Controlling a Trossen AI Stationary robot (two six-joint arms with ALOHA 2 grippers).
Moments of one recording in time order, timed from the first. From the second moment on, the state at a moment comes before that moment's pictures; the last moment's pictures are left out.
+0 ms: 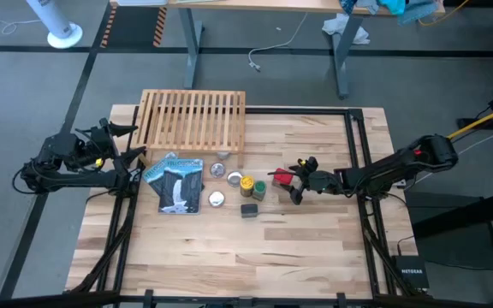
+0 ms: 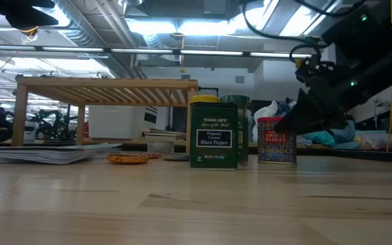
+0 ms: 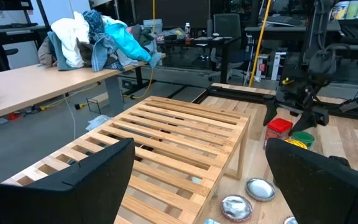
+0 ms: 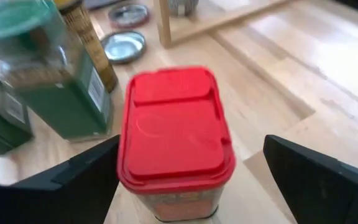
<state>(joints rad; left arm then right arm) 0.01 0.03 0.71 -0.80 -0.51 -0.02 0.10 1.31 0.28 0.43 0.43 0.41</state>
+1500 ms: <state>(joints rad) 0.01 0.03 0.71 -0.80 -0.51 -0.01 0.10 1.54 0.60 0.43 0.16 0.33</state>
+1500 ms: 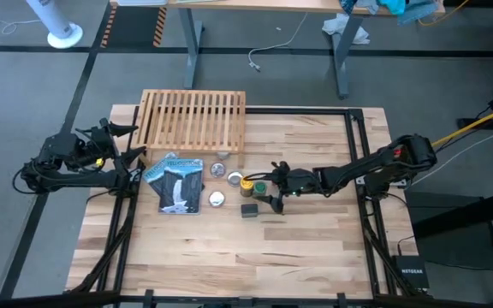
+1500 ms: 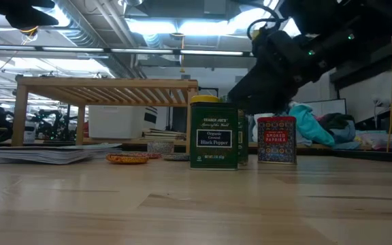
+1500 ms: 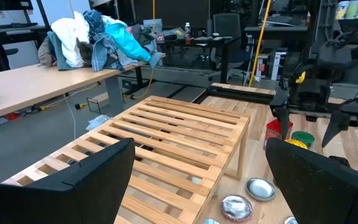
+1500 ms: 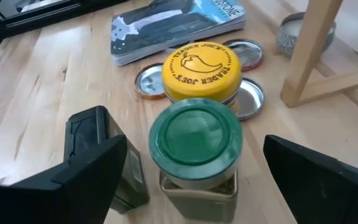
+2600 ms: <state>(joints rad) 0.01 0.03 0.71 -0.80 -0.51 -0.01 0.10 1.60 0.61 0.43 0.24 0.33</state>
